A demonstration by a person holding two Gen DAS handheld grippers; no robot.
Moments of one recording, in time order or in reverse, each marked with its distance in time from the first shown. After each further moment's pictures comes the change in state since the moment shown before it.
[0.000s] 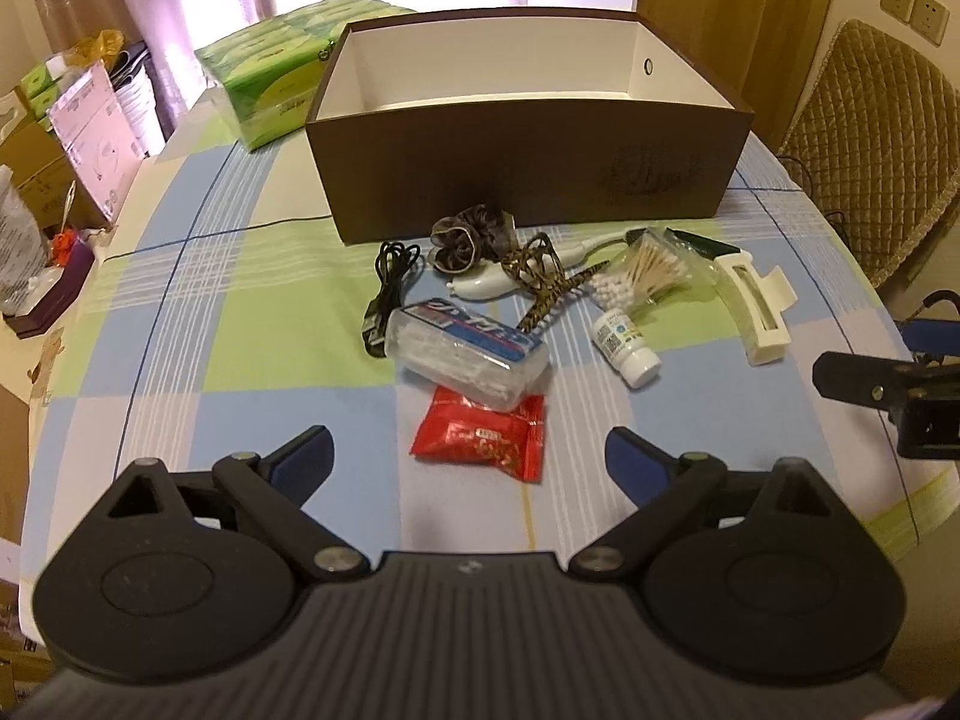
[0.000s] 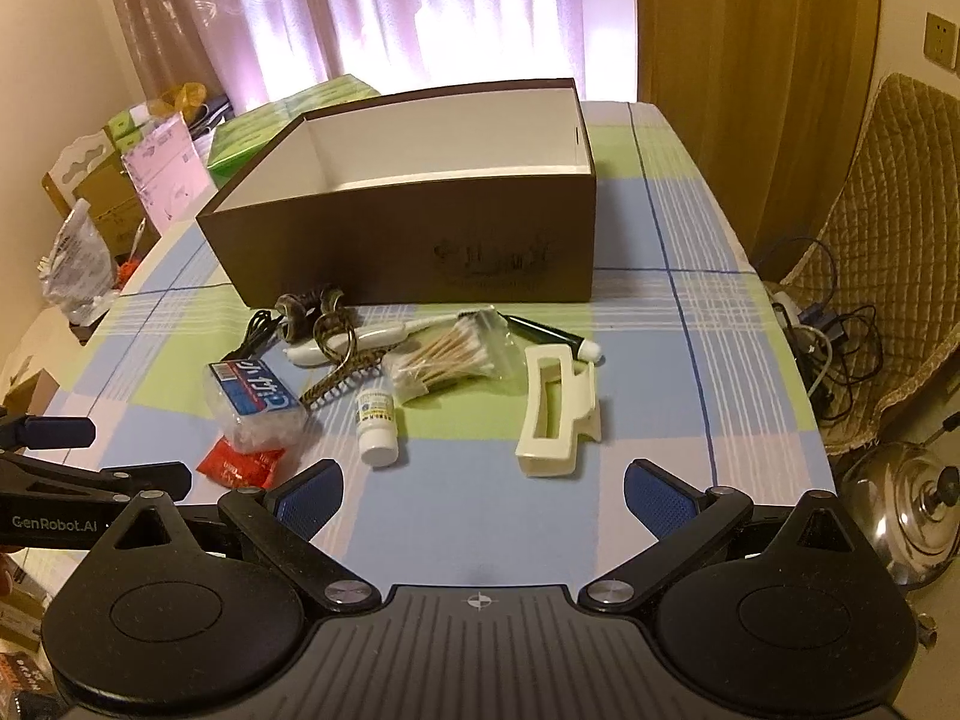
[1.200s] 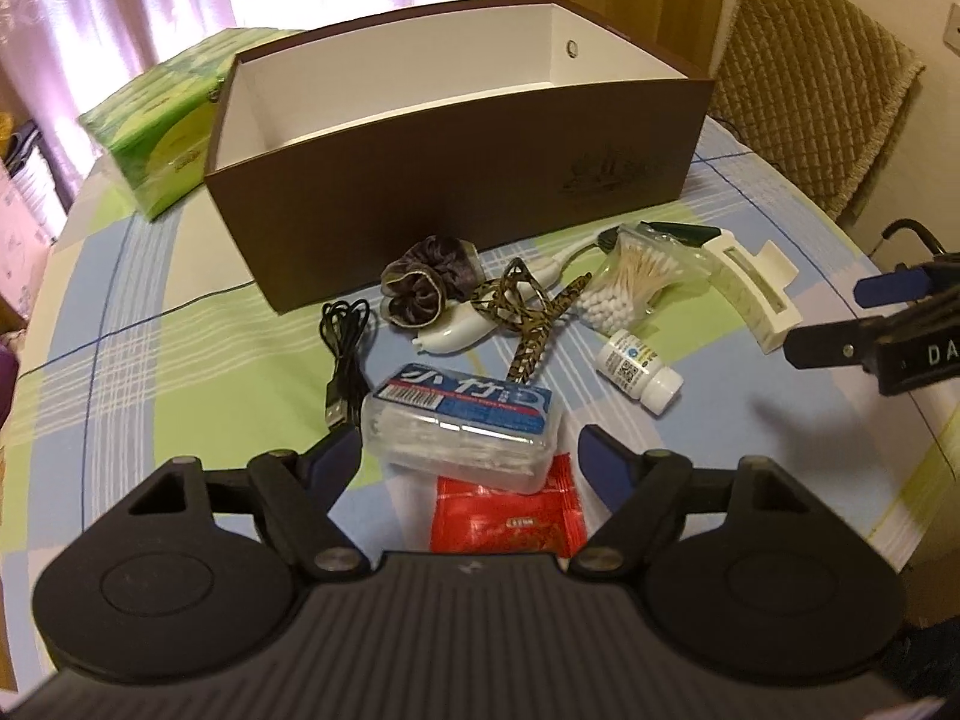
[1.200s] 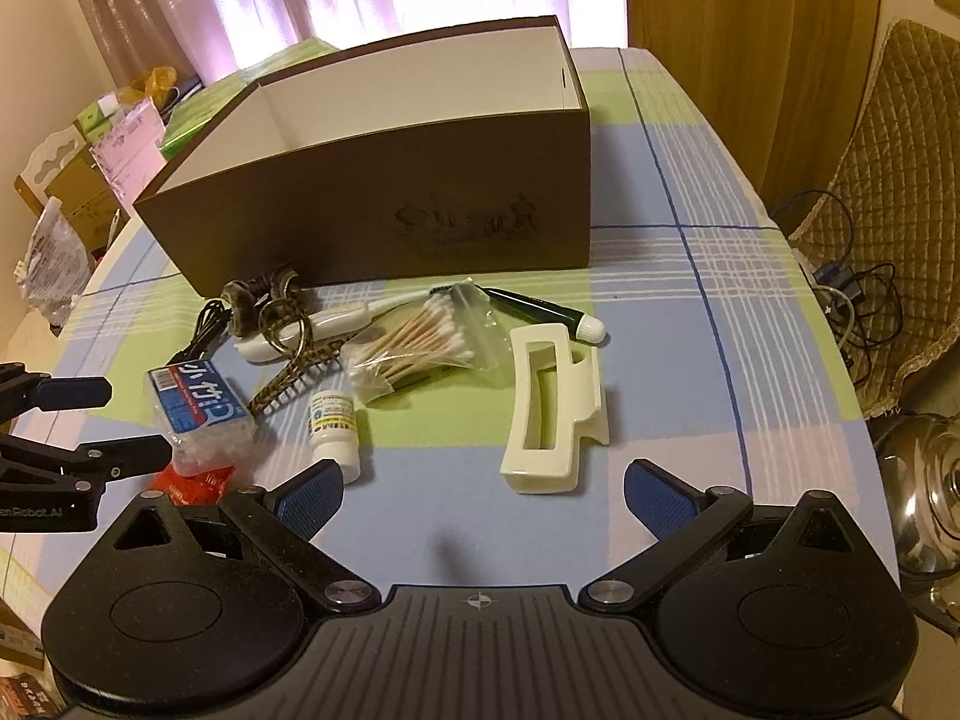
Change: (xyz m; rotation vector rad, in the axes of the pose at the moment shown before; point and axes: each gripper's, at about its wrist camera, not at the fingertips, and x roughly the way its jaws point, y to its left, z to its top) left arm 0.057 0.021 0.027 0.224 -0.038 -0.165; right arm 0.060 -0.022 0.008 0.063 0.083 0.013
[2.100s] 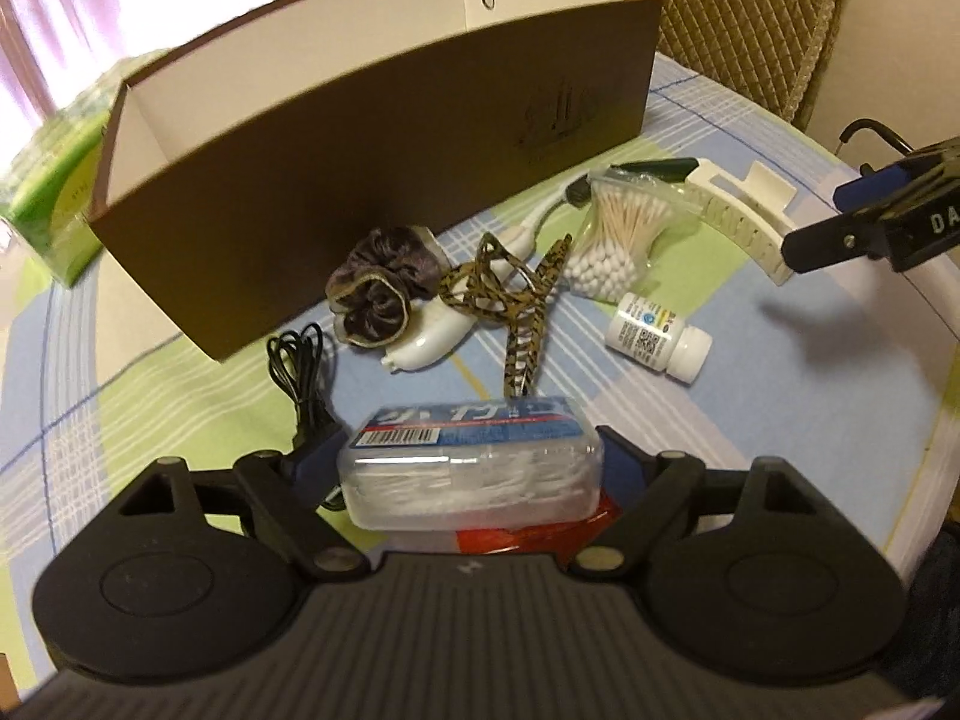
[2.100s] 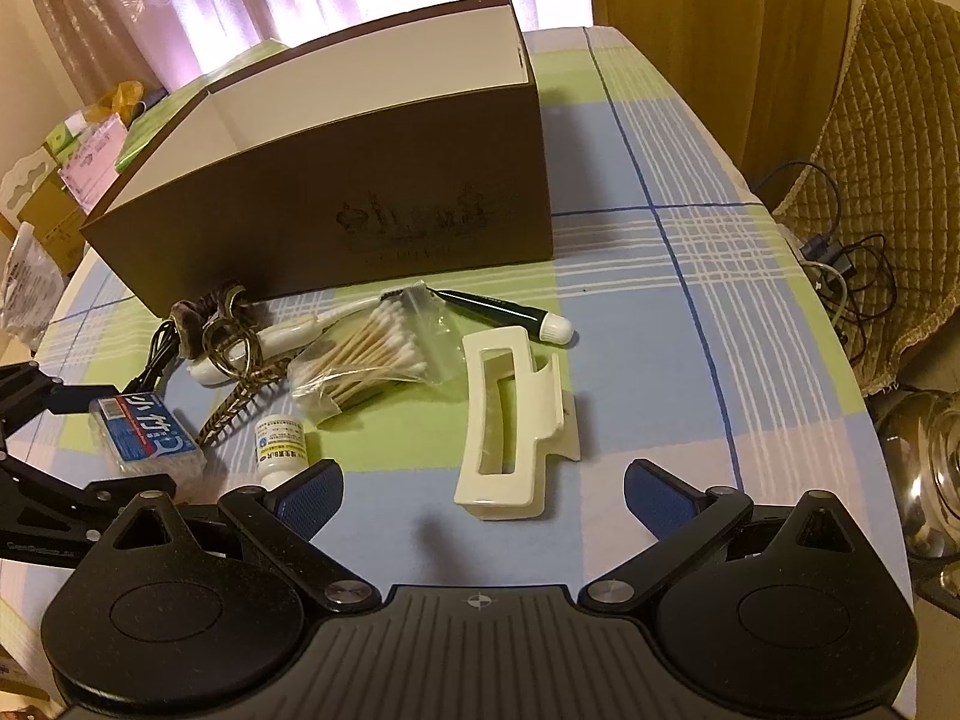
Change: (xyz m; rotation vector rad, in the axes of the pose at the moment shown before) left arm 0.041 0.005 0.010 0.209 0.026 -0.062; right arm 0.022 -0.020 0.008 0.050 0.014 -0.013
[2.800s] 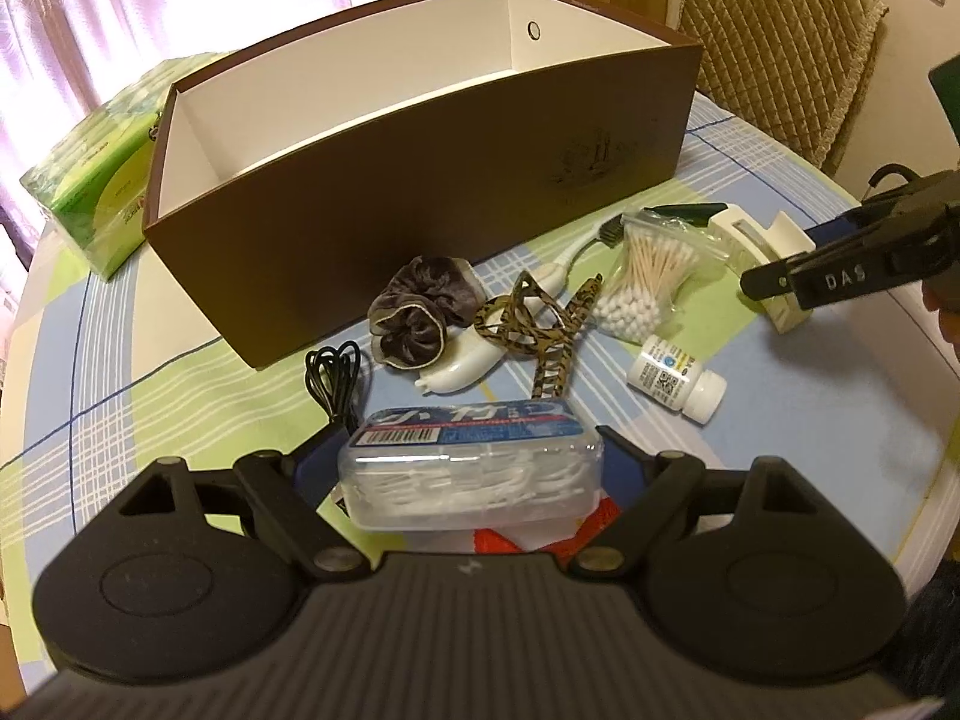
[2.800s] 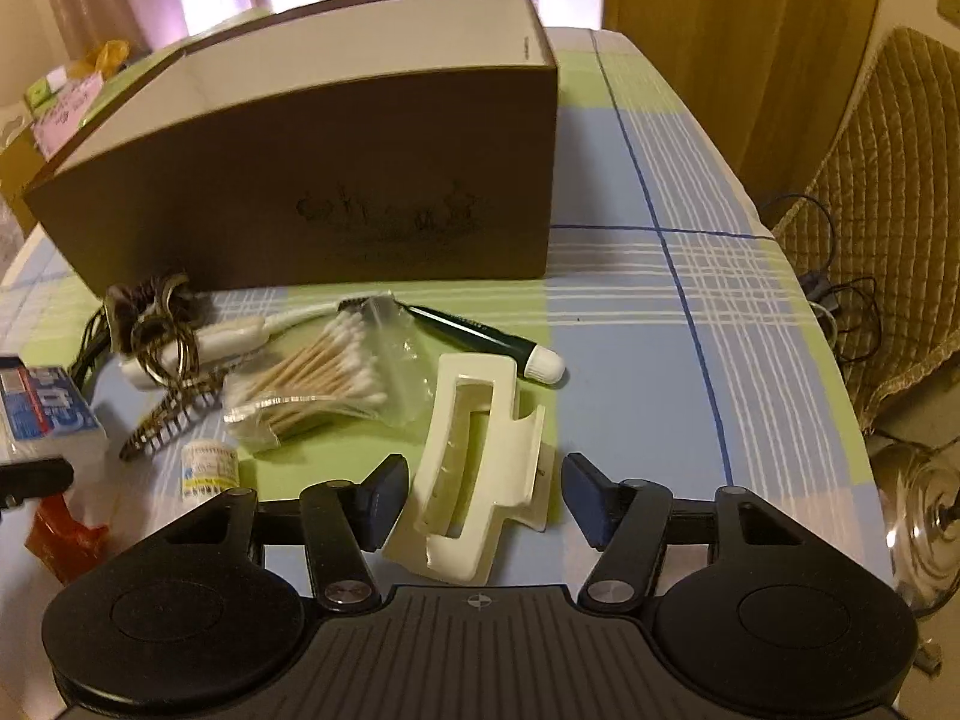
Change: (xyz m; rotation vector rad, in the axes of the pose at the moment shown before) left arm -0.010 0.006 0.007 -0.081 -0.023 0.041; right arm 0.038 0.005 0.015 -0.112 0.010 -0.090
